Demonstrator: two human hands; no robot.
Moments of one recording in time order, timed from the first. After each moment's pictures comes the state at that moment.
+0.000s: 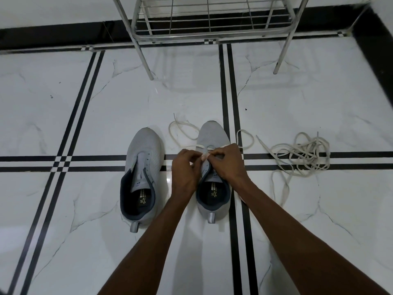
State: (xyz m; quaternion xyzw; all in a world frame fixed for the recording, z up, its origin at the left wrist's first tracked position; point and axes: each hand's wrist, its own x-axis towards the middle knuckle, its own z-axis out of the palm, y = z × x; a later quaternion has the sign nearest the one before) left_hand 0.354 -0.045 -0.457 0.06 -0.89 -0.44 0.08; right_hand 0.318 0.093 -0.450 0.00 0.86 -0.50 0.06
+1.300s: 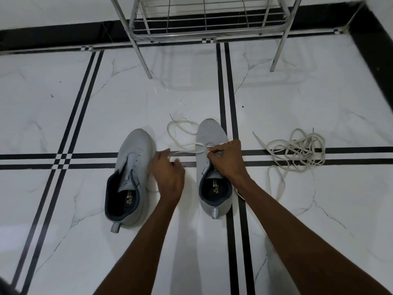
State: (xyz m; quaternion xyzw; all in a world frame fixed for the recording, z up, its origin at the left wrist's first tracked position) left_hand 0.372 -0.066 -0.455 0.24 -0.91 -0.33 0.11; right_hand 0.322 0.105 -0.460 0.03 0.87 -0.48 0.05
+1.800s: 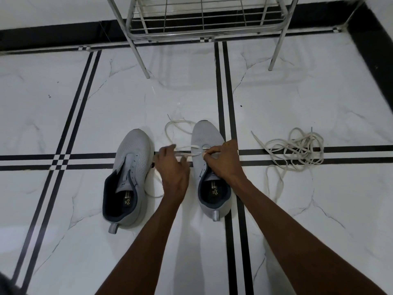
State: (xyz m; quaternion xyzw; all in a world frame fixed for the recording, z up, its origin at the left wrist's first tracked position) left_hand 0.363 -0.053 -0.461 0.20 -0.93 -0.31 0.11; right_hand 0.324 0.102 -0.466 0.03 0.88 -0.46 0.07
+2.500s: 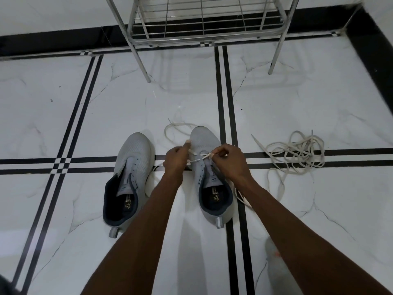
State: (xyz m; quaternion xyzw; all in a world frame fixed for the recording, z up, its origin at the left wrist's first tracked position) left_hand 0.320 -0.049 -0.439 0.37 -0.71 -0.60 -0.11; right_hand 0.318 0.117 -0.454 0.07 0.84 -0.53 0.11
